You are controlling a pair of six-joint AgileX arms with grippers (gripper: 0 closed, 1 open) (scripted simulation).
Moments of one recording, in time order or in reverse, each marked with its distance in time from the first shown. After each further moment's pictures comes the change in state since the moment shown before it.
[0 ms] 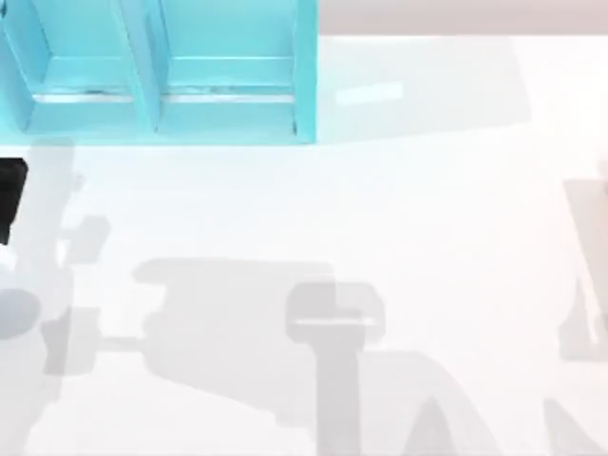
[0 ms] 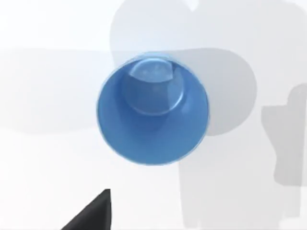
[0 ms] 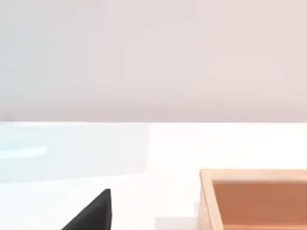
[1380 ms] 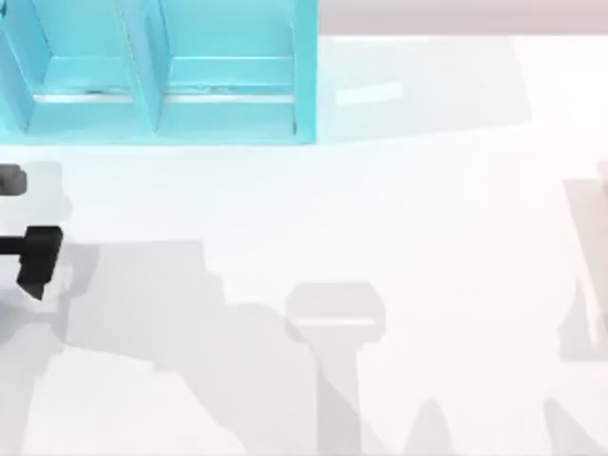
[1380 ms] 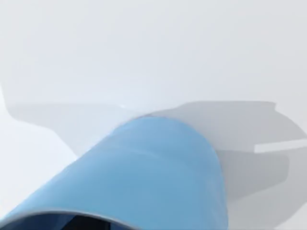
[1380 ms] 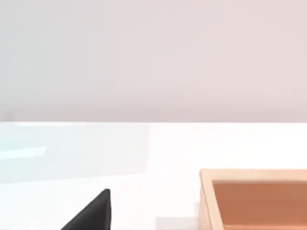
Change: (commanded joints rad) left arm 0.010 0.210 -0.184 0.317 0.000 0.013; right arm 0.000 0.000 0.000 0.000 0.000 0.000
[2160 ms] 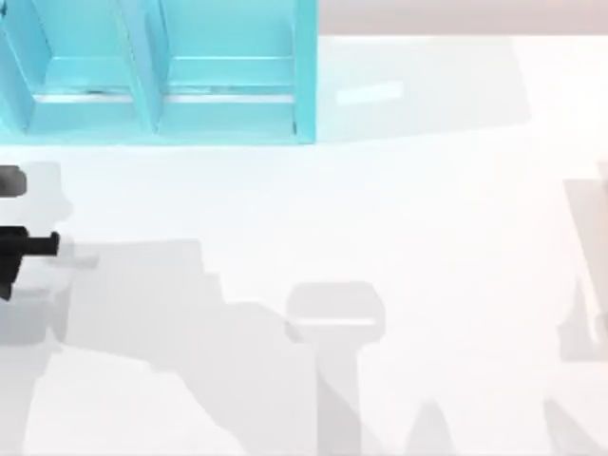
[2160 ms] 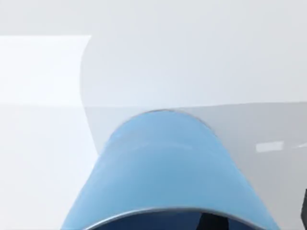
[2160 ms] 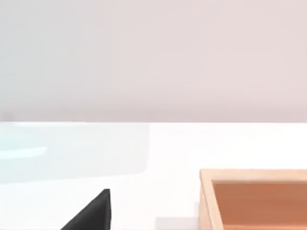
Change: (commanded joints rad) left arm 0.000 0.000 0.000 0.000 0.000 0.000; right arm 0.000 0.000 0.000 0.000 0.000 0.000
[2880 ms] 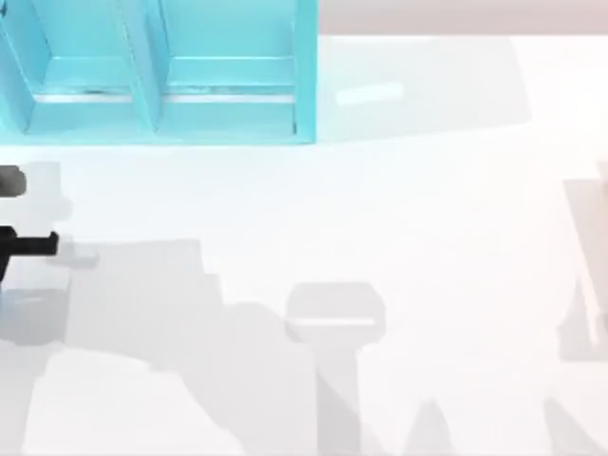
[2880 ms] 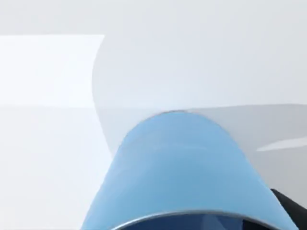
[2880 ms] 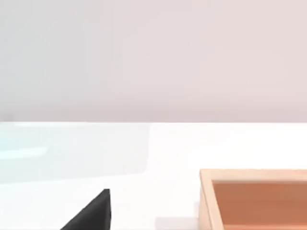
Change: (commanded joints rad) left arm 0.001 0.000 0.003 -0.003 0.001 0.003; right arm 0.000 0.000 0.000 0.000 0.000 0.000
